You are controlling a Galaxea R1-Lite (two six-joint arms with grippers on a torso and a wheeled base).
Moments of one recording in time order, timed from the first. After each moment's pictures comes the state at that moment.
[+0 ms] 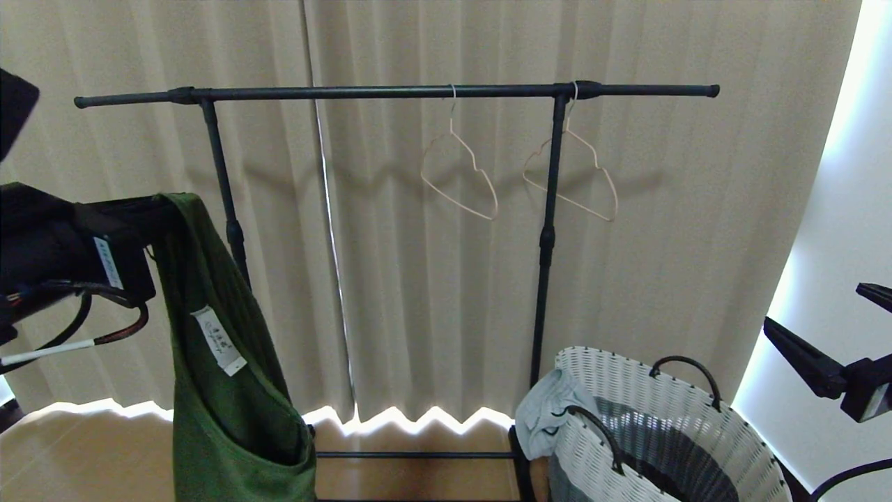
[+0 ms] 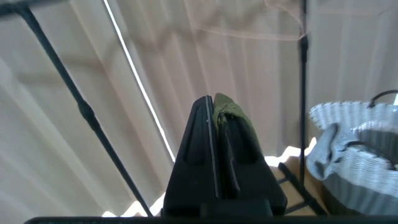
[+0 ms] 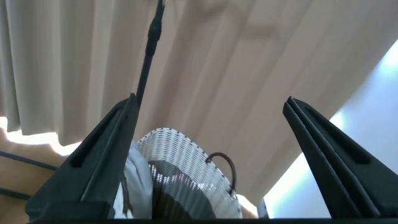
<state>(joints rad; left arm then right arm) -0.31 1.16 -0.79 -0.30 0.04 0.21 0.06 1.10 -0.24 -0.80 0.02 -0.28</state>
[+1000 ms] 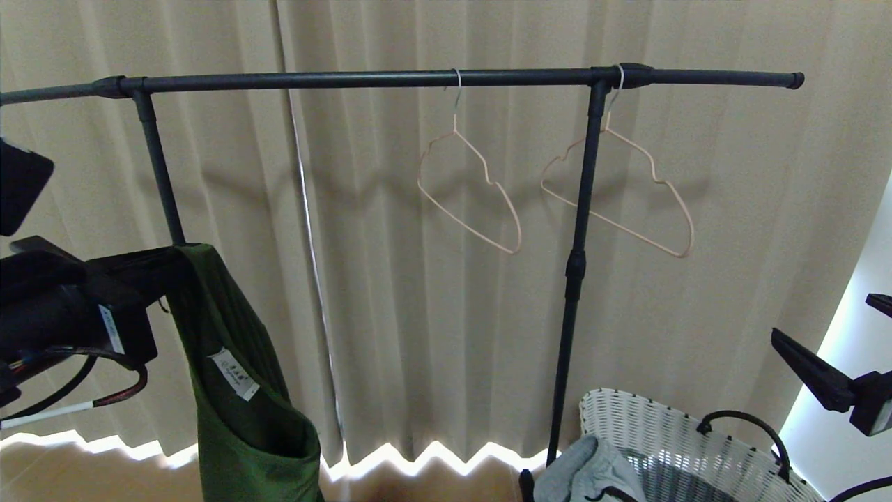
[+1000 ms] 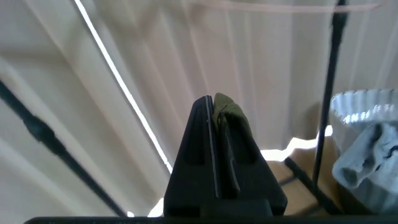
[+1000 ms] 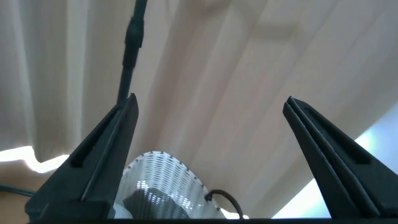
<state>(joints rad) -0.29 1.12 -0.66 -0.34 -0.05 0.21 0.06 1.07 -0.22 -0.76 0.00 -0.30</state>
